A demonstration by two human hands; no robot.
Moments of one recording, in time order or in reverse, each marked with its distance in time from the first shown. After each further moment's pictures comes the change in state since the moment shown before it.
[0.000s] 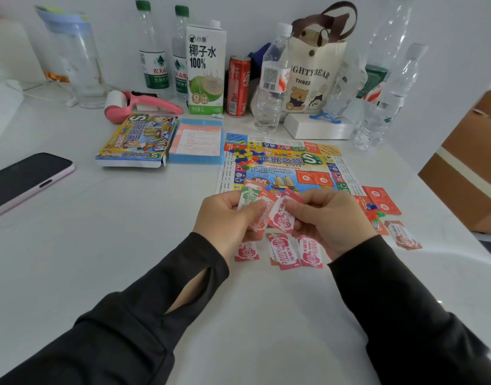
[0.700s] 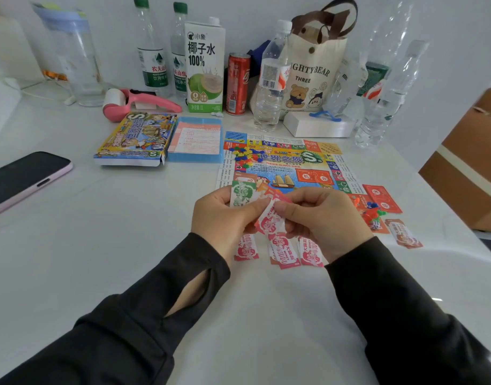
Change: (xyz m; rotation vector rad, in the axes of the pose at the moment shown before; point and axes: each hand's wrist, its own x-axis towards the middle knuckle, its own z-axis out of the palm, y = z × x) left_hand -0.003 0.000 0.000 -0.084 0.041 0.051; right_hand -0.010 -0.008 0.008 -0.067 -0.052 -0.060
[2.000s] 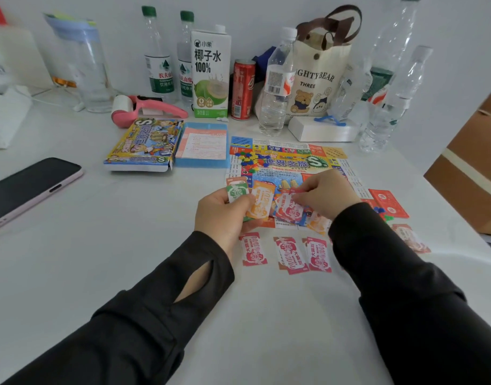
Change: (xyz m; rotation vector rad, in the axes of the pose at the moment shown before) left_hand 0.018 -0.001 -0.005 -0.059 0.124 -0.085; right_hand 0.065 0.002 -0.014 -0.718 0.147 0.035
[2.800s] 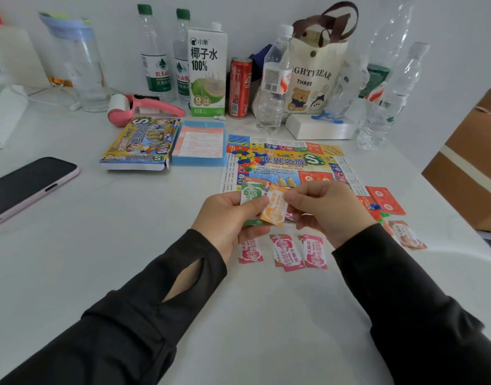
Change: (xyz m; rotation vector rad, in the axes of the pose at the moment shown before) left_hand -0.012 0.010 -0.001 -0.032 -0.227 -0.170; right_hand -0.046 -0.004 -0.004 0.654 -0.152 -0.009
